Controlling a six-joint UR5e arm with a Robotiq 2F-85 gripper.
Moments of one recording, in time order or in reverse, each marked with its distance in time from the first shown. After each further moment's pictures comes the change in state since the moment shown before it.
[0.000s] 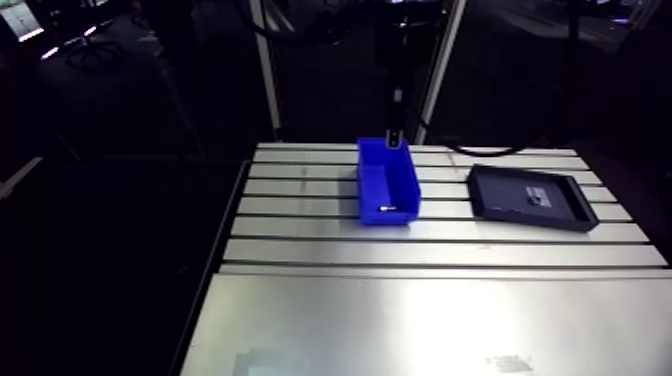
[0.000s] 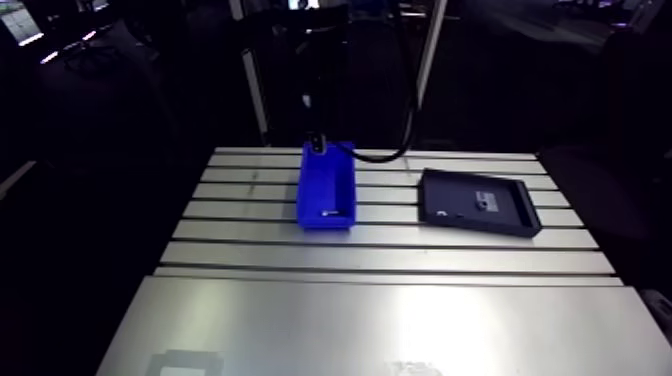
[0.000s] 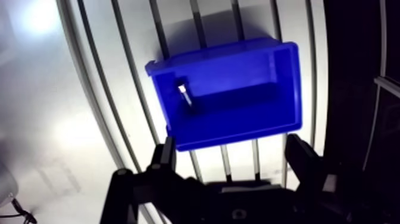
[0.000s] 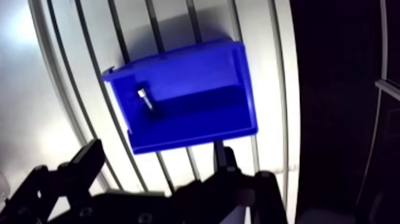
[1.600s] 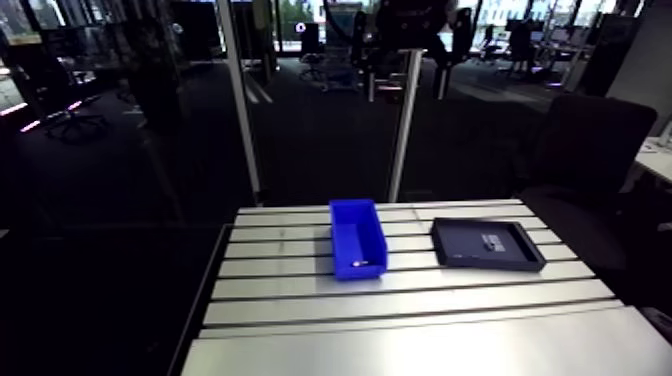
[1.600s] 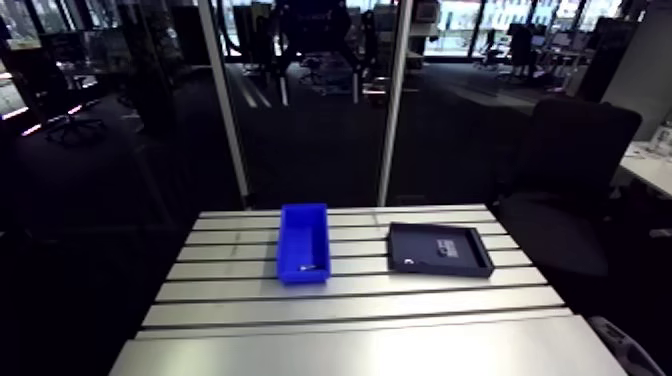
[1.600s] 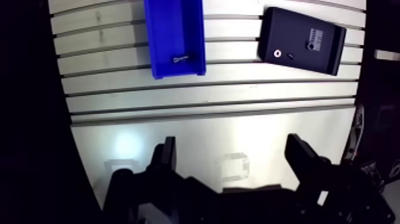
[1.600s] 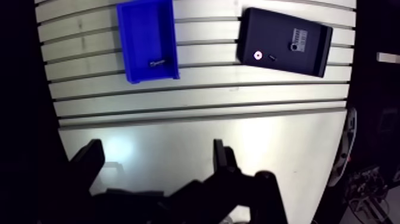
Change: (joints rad) arm -0.088 -0.217 -0.226 0.440 0.016 1.300
